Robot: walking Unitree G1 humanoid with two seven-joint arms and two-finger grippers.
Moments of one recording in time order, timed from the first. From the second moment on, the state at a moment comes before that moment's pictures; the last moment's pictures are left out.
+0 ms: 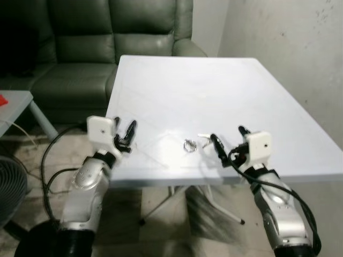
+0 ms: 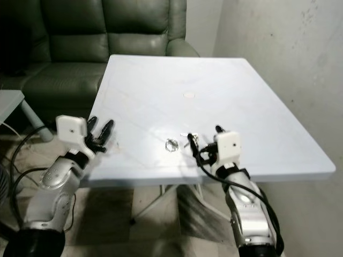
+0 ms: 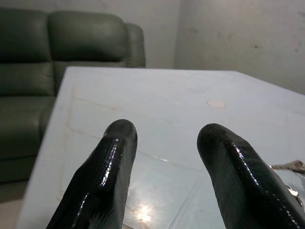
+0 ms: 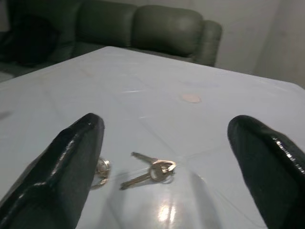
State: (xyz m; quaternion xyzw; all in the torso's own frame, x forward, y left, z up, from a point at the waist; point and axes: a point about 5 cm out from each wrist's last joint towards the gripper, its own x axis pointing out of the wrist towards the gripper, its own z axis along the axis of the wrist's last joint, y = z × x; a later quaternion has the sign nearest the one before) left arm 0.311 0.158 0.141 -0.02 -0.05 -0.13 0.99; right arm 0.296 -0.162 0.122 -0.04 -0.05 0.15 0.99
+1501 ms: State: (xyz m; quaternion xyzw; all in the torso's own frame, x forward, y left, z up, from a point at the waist) left arm 0.297 0.152 0.130 0.02 -0.03 -0.15 0.99; right arm 0.316 -0.165 0.132 -0.10 -0.02 0.10 0.99
